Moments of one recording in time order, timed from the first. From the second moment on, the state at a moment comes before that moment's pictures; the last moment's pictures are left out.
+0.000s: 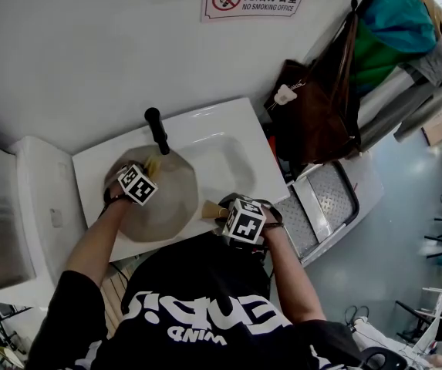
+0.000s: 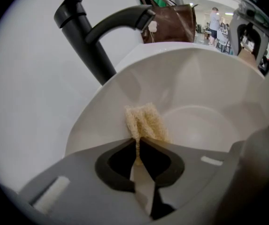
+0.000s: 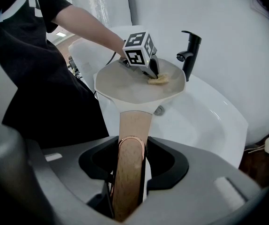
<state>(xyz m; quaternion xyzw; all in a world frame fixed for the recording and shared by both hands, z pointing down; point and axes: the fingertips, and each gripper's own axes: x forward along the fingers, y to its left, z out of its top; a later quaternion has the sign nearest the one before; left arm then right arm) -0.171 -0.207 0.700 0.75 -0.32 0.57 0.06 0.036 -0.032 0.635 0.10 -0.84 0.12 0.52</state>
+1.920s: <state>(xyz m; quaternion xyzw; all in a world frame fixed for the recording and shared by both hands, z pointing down) -0.174 -0.082 0.706 0.73 -0.12 0.66 0.13 0.033 -0.030 0.630 0.09 -0.85 0.13 0.50</state>
